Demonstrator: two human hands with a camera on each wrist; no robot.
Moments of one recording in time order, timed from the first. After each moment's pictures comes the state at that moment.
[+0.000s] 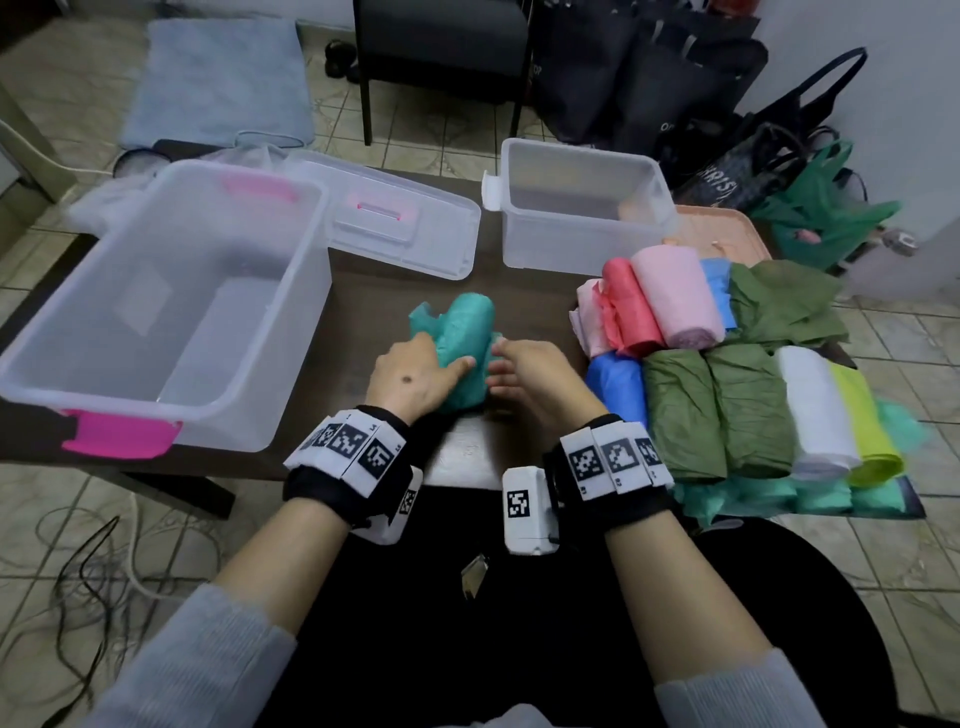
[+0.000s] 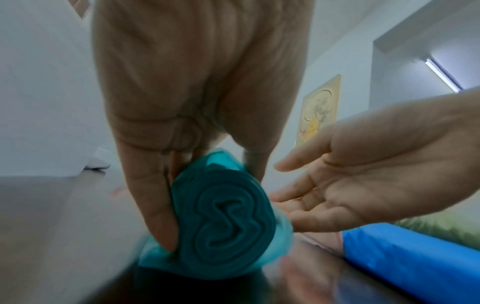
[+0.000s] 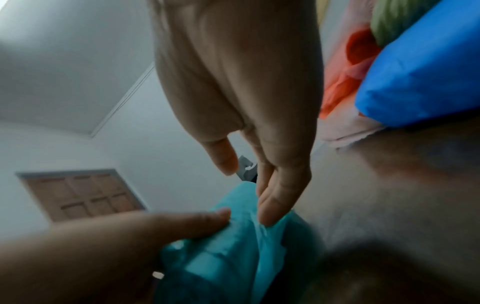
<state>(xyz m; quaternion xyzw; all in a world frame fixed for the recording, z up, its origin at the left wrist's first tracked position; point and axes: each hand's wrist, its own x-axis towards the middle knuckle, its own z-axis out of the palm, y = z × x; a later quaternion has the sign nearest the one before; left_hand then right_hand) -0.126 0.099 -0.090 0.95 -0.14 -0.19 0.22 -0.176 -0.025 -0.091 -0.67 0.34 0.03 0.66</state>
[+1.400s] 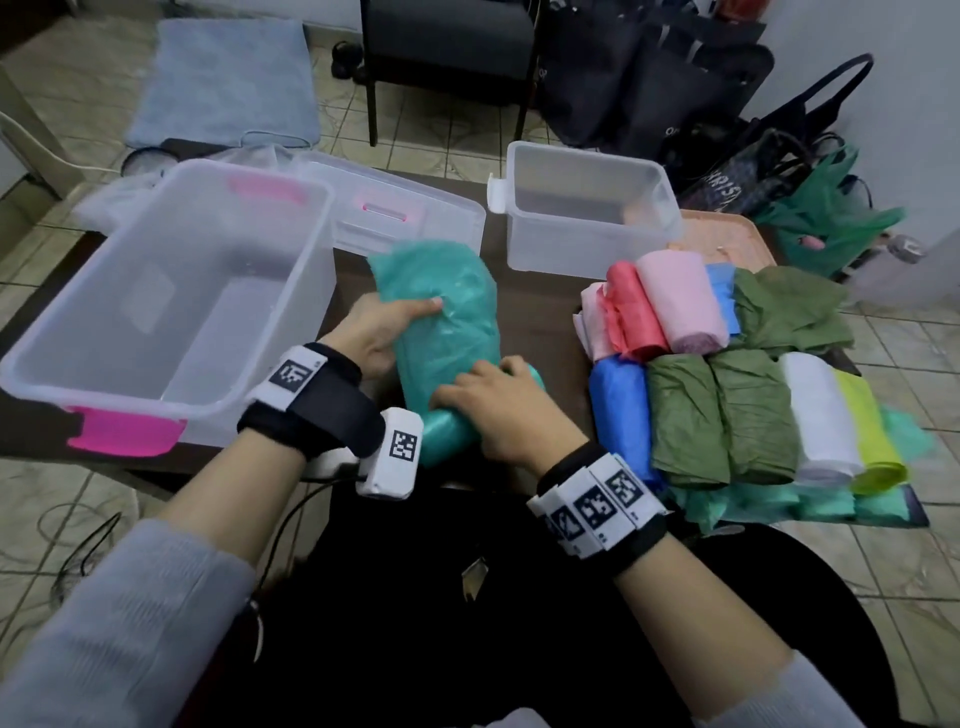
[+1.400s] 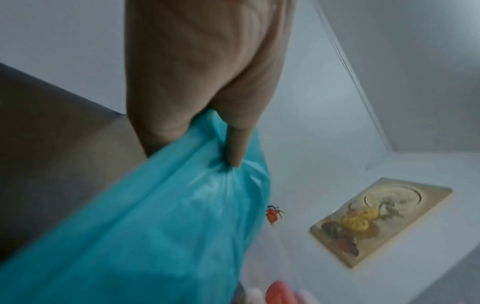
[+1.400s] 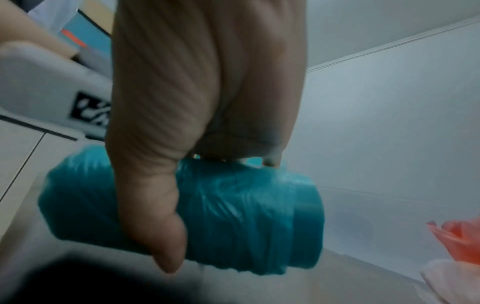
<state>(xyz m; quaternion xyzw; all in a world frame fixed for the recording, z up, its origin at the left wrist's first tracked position) -0.087 0.110 -0.066 0.61 0.08 -0.30 0.73 -0.208 0.005 -0.062 -0.99 -0.12 0.10 0.00</state>
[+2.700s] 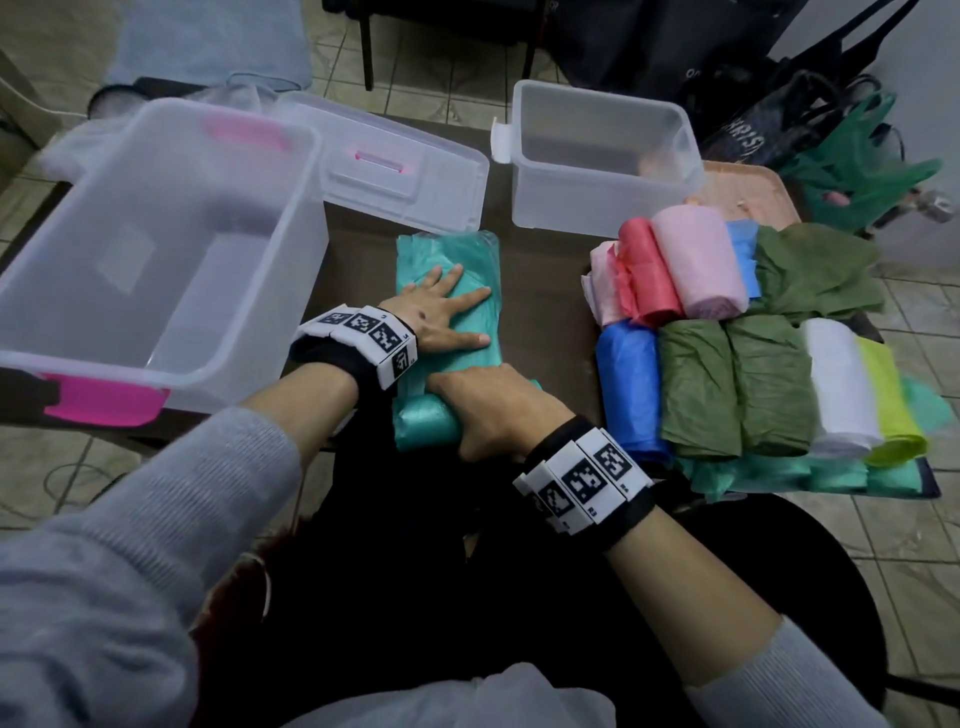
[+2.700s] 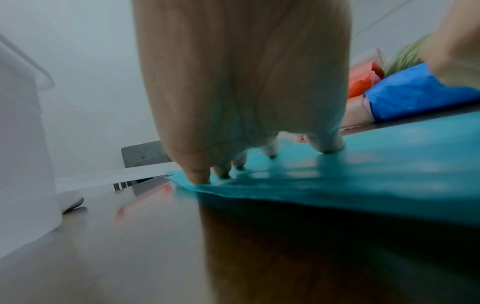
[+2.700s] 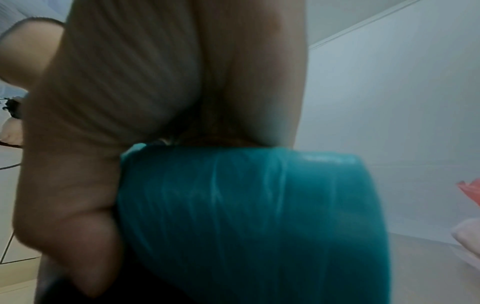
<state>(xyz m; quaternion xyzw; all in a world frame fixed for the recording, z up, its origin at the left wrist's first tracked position) -0.075 0.082 -0.108 0.89 -0.37 -0.27 0.01 -0.207 0.019 -0.073 -0.97 -0.09 0.21 0.11</state>
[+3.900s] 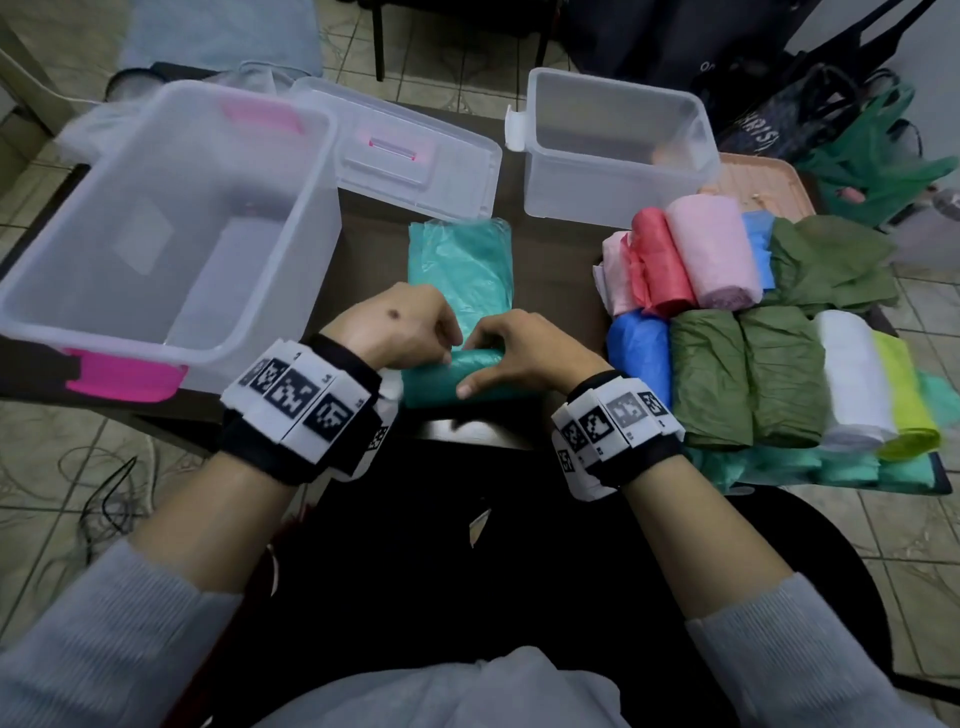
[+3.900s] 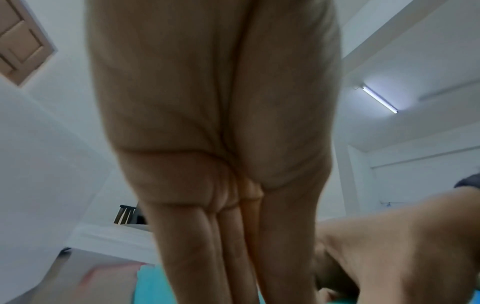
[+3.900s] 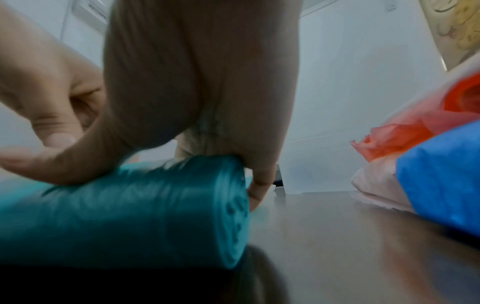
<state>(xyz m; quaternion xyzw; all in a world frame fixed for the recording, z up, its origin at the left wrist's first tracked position) -0.123 0.128 -0.048 0.90 -0.27 -0.30 0.16 -0.184 -0.024 -0.088 -0.94 0.04 0.17 0.30</state>
